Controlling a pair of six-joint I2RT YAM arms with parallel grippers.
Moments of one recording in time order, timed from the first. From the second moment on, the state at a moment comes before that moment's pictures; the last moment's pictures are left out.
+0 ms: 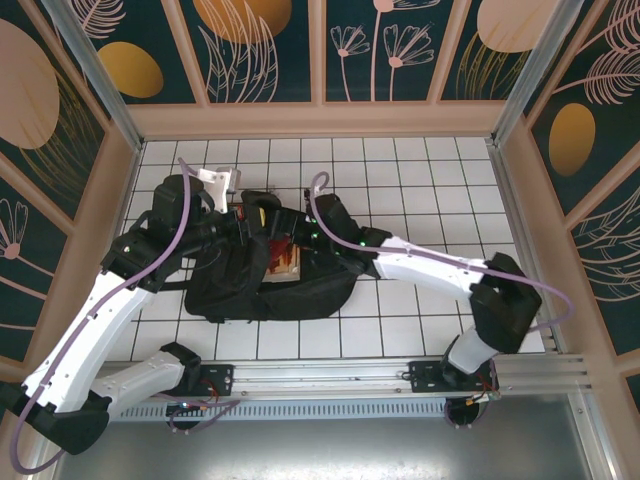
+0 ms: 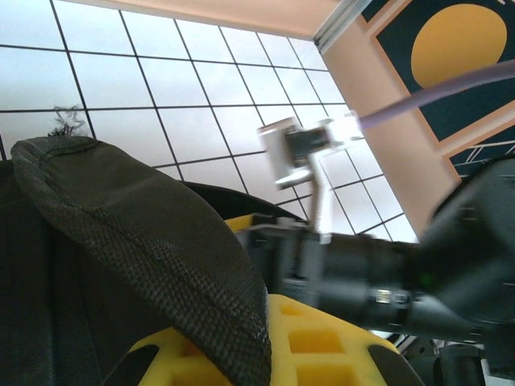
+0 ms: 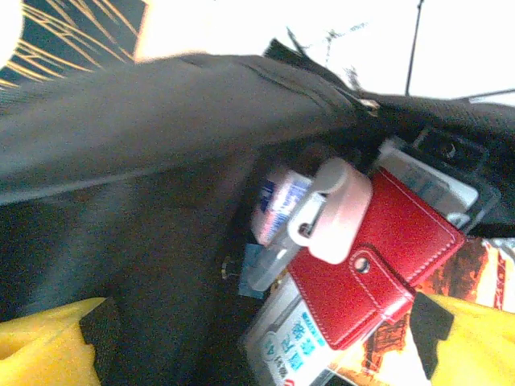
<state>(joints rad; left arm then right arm) -0.52 1.00 1.22 -0.74 0.28 -0.51 0.95 1.55 1.10 0.01 -0.03 0.95</state>
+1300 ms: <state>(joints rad) -0.84 1.16 1.10 -0.62 0.20 -0.57 0.62 0.95 0.80 -0.17 0.18 0.67</state>
